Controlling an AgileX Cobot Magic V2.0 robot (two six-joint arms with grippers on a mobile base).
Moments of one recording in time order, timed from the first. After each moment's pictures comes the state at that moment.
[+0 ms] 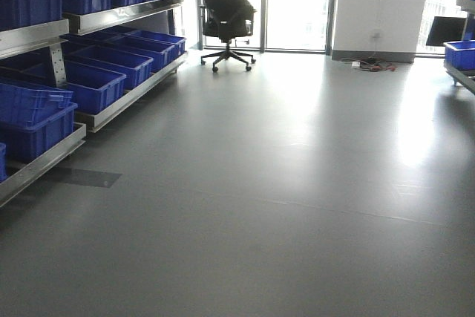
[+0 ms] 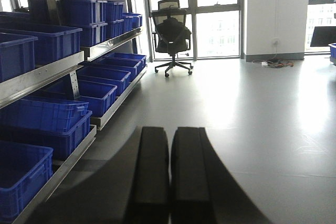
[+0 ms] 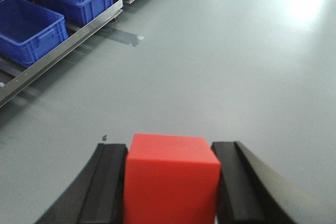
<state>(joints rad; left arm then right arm) -0.09 -0.01 0.01 -0.11 0.00 0.16 0.36 0.72 -0.49 -0.03 0.20 0.17</state>
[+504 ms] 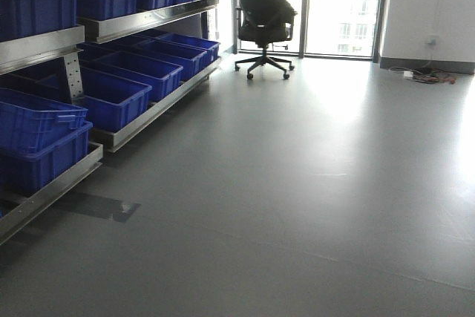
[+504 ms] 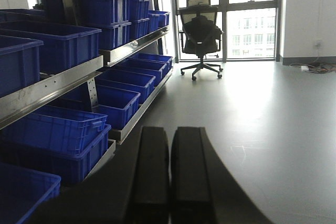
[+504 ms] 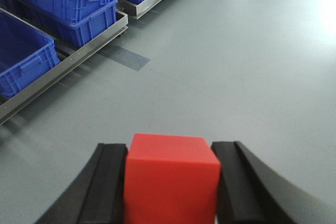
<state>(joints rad) -0.09 -0.01 0.01 -0.11 0.00 0.16 0.36 0.72 -0.49 -0.03 0.20 0.17</state>
